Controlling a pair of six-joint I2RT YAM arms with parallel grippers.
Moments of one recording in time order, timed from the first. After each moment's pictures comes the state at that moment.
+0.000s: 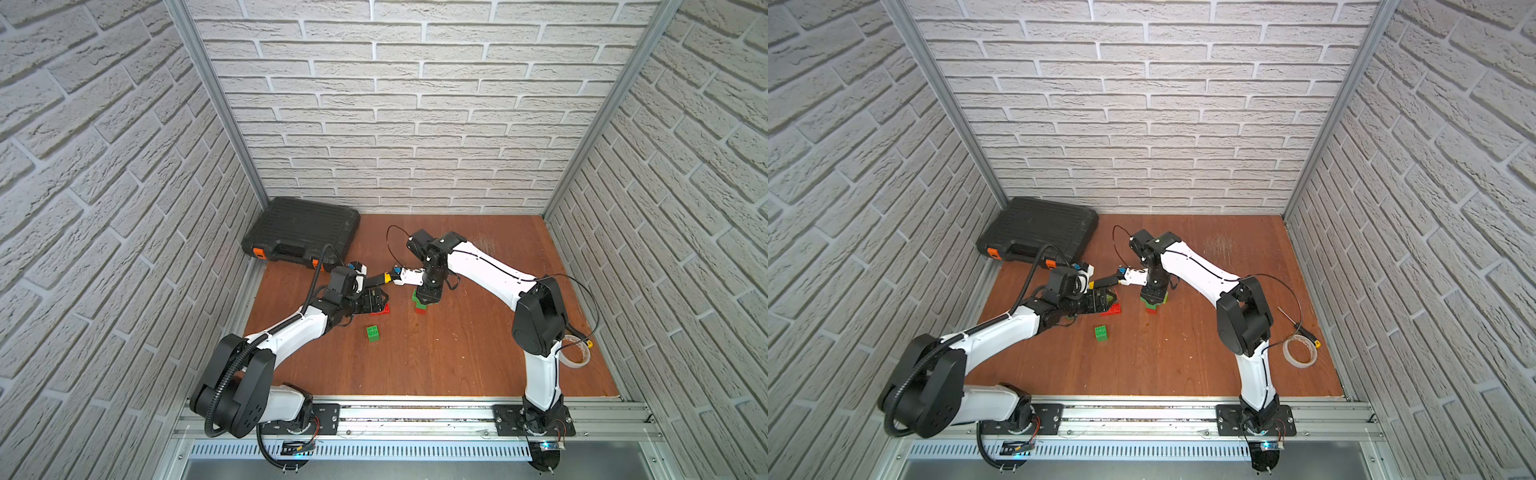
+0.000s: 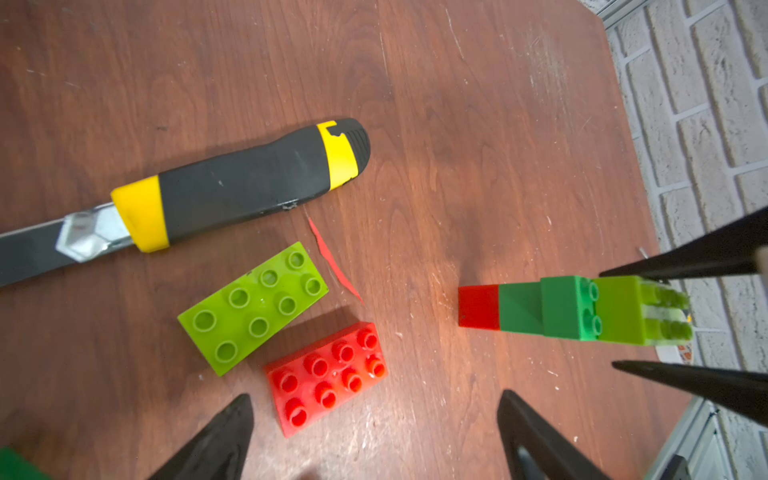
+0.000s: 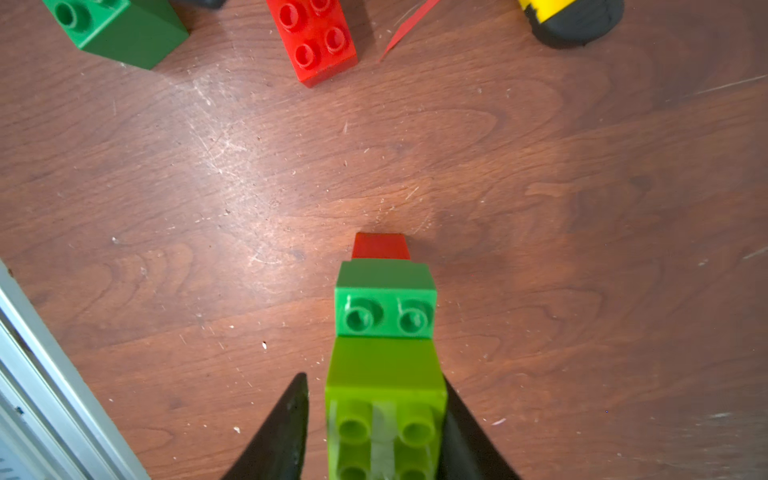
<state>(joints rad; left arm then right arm) -0.43 1.34 0.66 -0.11 0.28 -0.47 0.62 2.01 1.79 -1.26 -0.05 -0.64</state>
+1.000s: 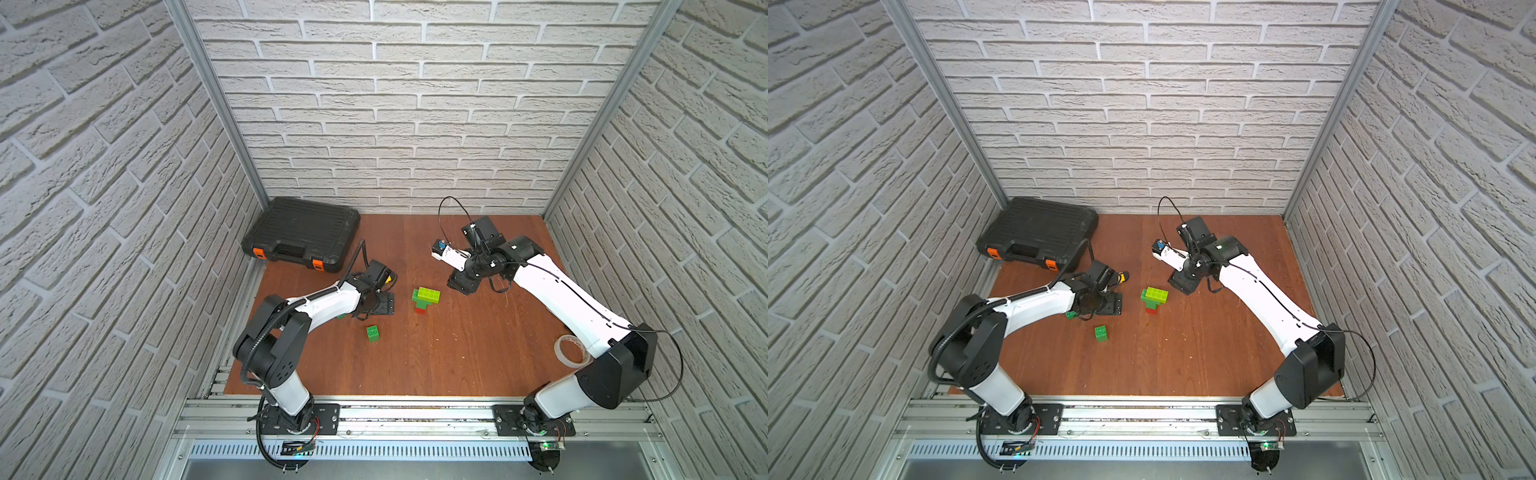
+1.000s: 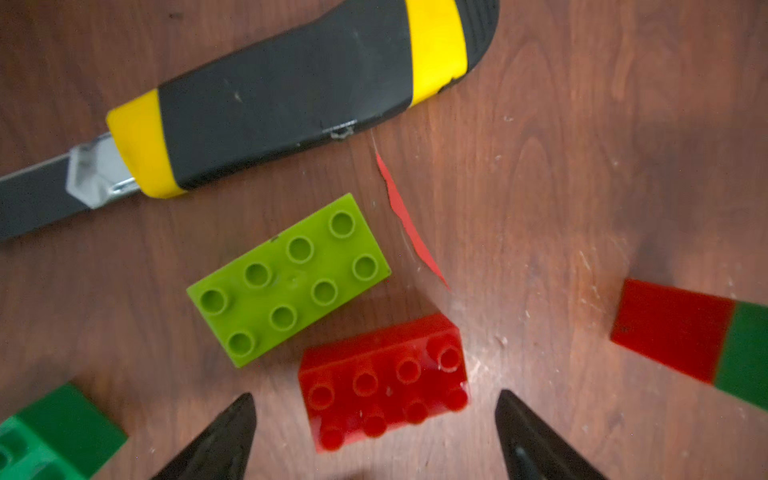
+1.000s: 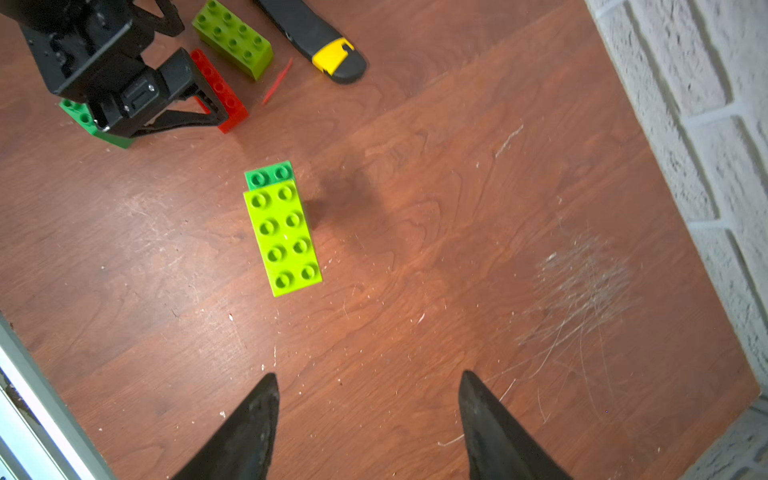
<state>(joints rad) -0.62 1.68 1.01 -0.53 -0.07 -0.53 0.45 1.52 1.48 -1.06 -0.04 -0.52</state>
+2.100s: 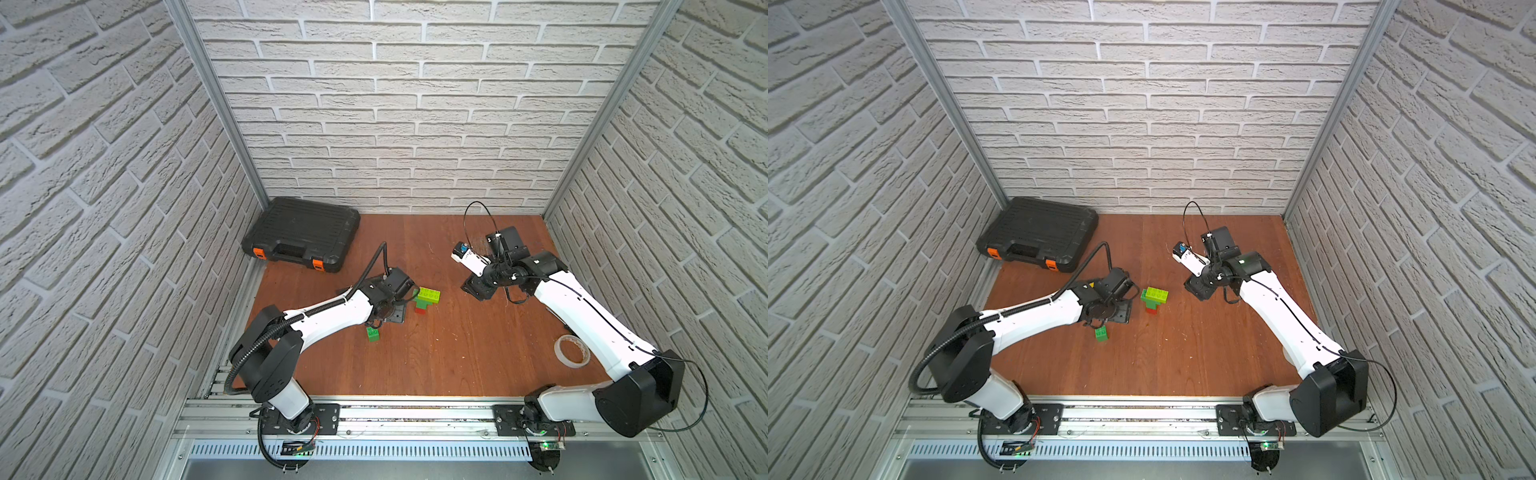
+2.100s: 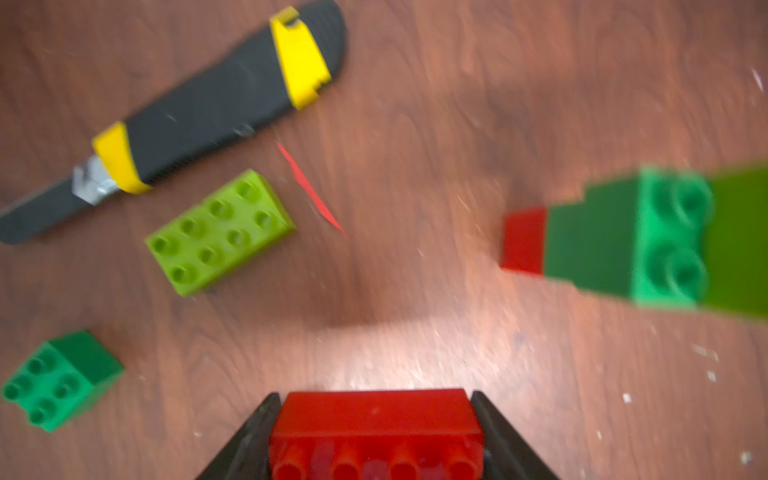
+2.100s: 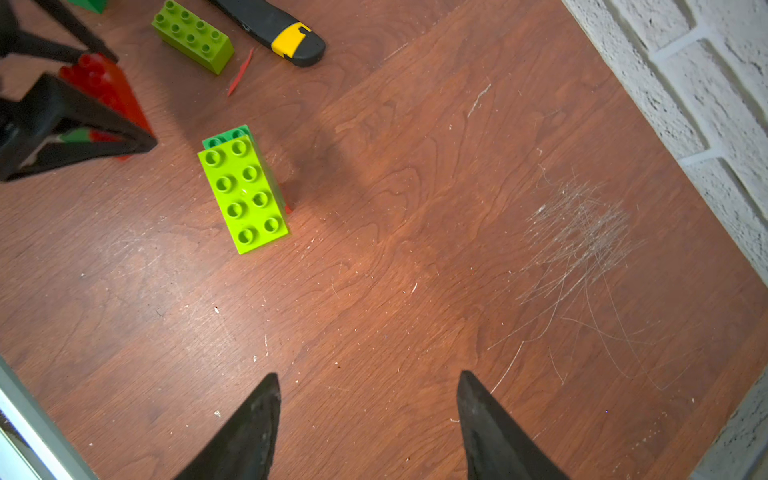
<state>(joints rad) -0.86 1.58 1.04 -0.64 -0.21 -0.59 0.32 1.36 1.27 -0.94 -0.09 -0.49</state>
